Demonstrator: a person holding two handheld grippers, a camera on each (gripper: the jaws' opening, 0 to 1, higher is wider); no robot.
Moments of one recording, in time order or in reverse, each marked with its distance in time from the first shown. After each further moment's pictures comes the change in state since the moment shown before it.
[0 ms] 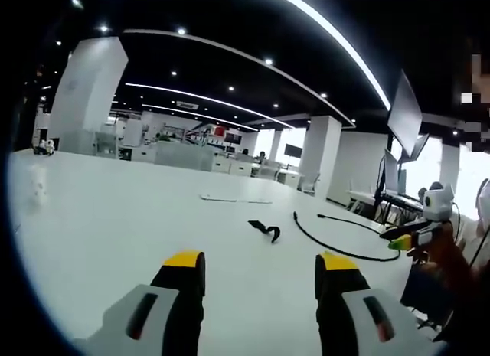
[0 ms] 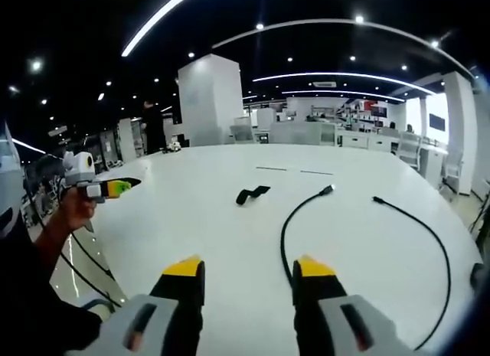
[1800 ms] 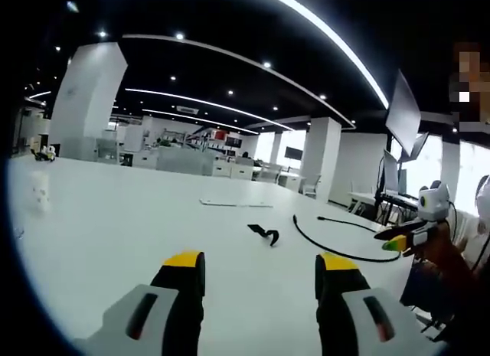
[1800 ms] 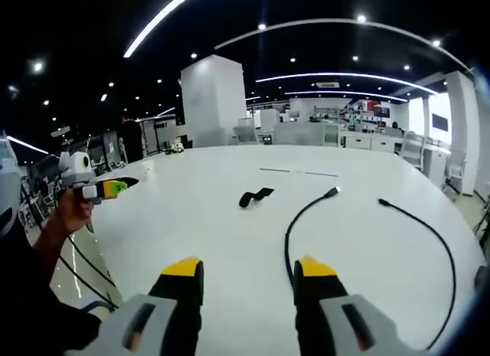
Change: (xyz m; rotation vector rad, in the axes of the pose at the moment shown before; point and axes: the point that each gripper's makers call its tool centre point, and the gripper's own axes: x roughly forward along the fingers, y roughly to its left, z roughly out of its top) left arm -0.006 -0.007 0.008 0.029 -0.023 0.014; right arm 0.009 0.000 0.004 0.002 -0.016 0.022
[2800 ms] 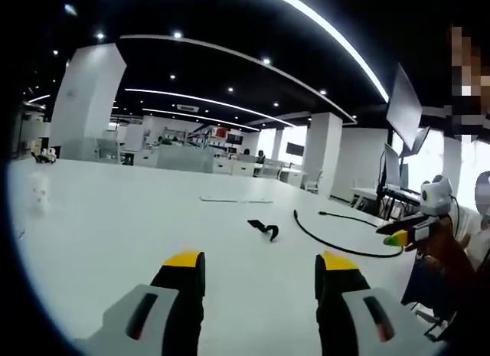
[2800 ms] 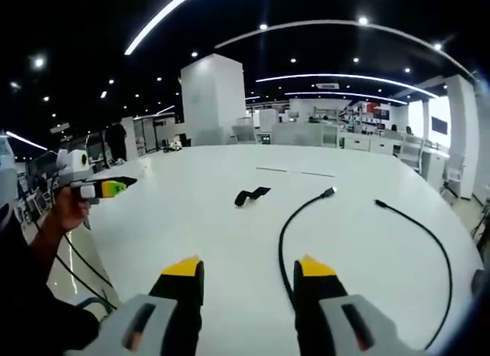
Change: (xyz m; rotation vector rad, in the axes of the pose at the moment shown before) left arm 0.006 -0.002 -0.009 0.010 0.024 0.009; right arm -0.001 -0.008 -0.003 -0.021 0.010 -0.022
